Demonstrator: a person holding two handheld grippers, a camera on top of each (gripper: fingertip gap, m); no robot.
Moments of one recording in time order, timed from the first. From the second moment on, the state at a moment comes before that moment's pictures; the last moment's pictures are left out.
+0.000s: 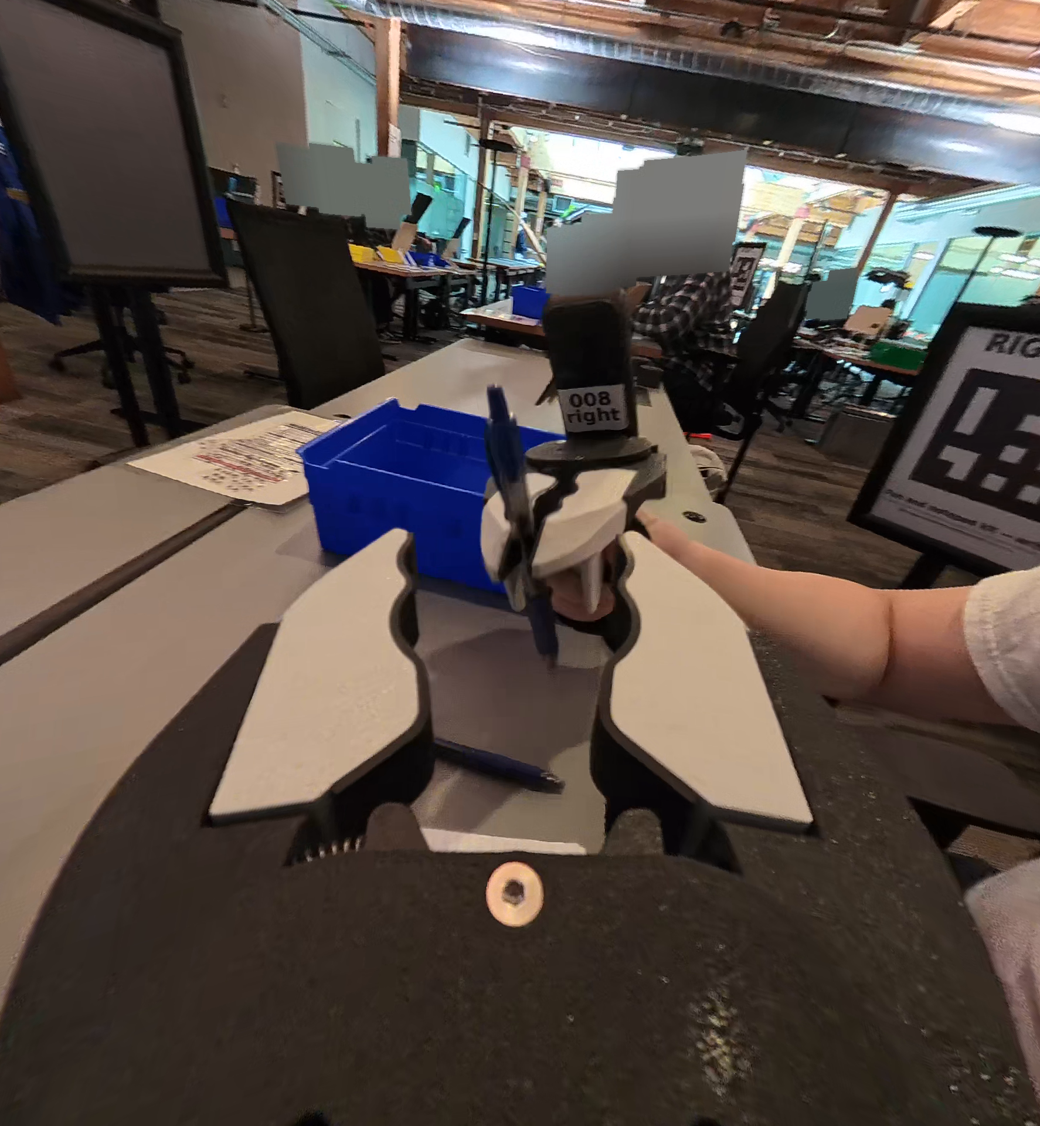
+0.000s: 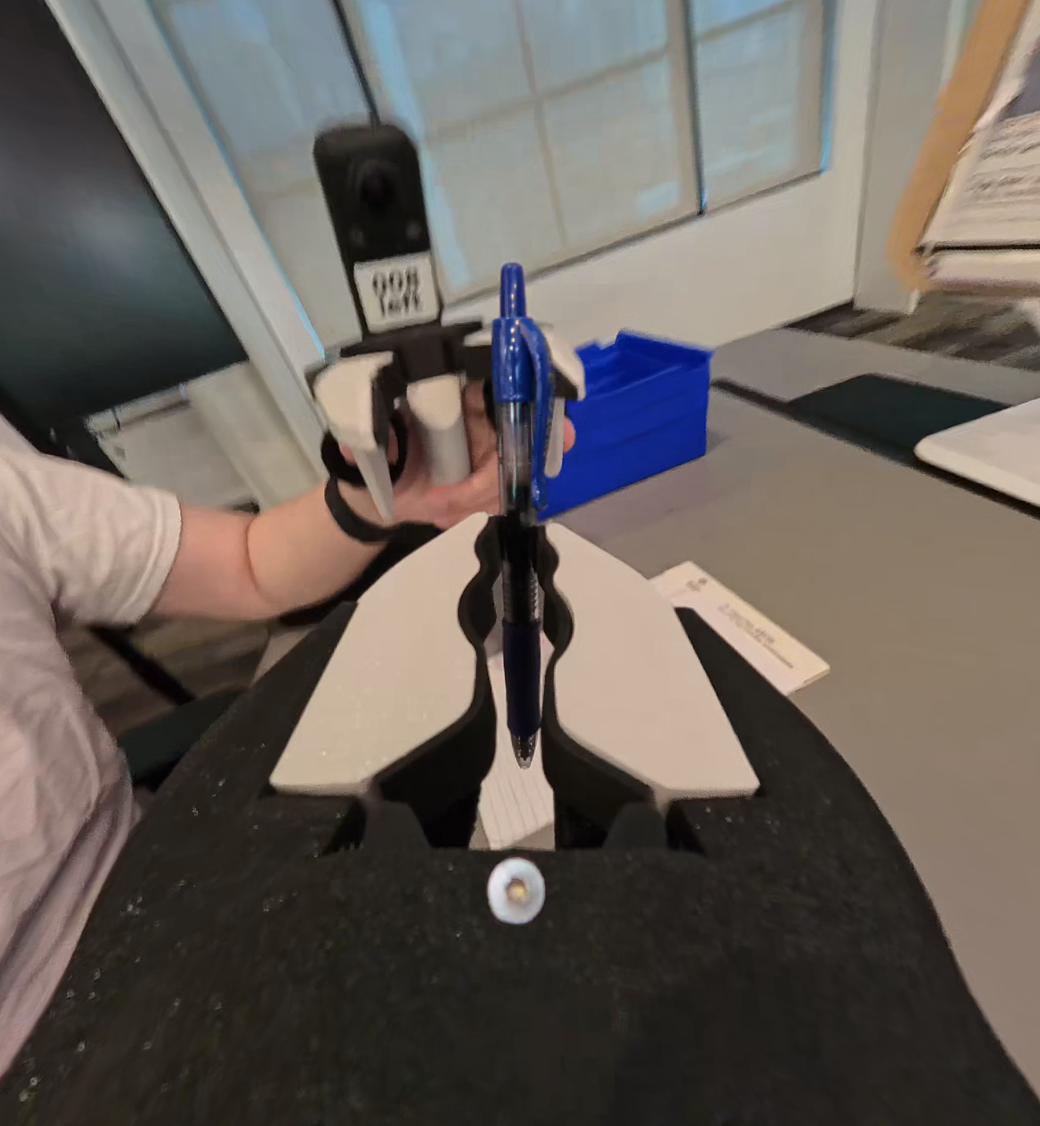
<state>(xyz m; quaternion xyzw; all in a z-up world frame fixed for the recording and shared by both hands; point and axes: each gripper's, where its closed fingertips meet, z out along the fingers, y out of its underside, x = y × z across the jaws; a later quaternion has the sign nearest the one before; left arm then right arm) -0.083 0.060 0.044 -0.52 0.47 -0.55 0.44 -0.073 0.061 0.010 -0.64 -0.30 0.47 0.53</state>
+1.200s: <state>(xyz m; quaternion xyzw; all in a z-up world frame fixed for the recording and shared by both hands) -0.060 0.026 -0.005 -0.55 0.54 -0.55 0.33 -0.054 0.053 0.059 -0.53 -0.23 0.51 0.64</state>
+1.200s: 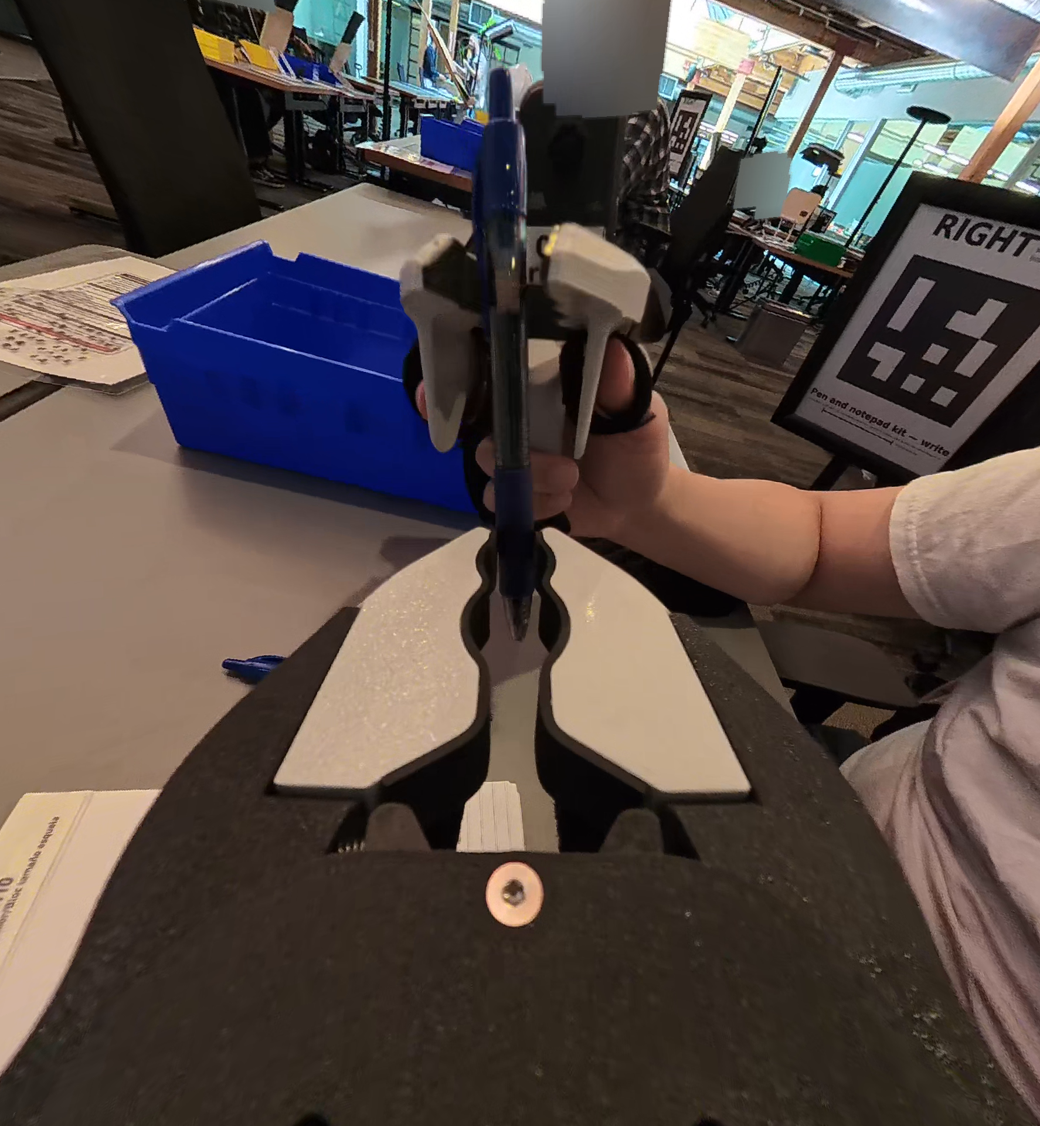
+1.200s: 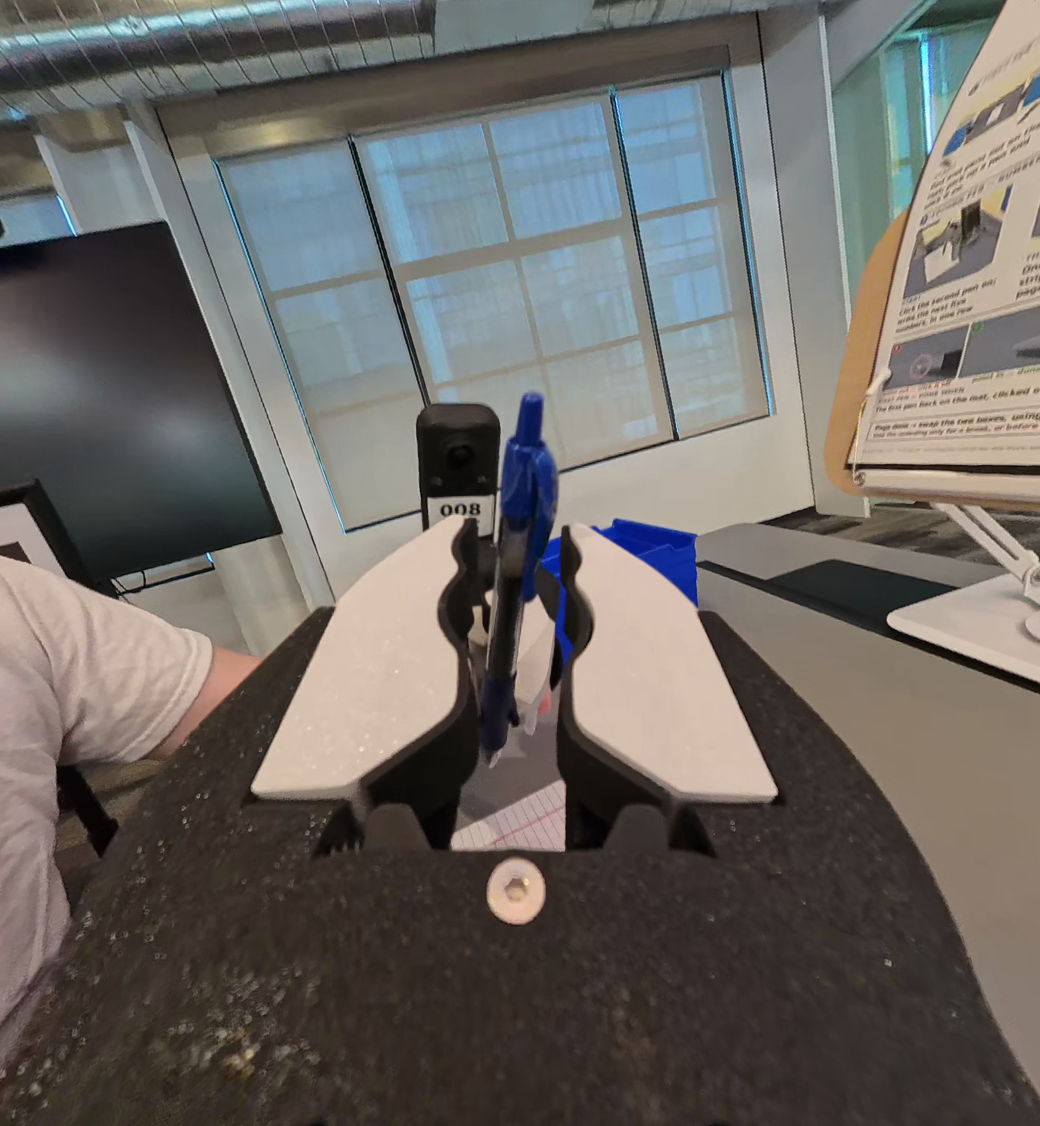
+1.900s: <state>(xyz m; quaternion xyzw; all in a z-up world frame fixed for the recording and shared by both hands) -0.056 0.034 -0.004 -0.54 0.54 -0.51 0.40 -0.058 0.050 0.063 -0.55 -0.22 0.47 0.66</state>
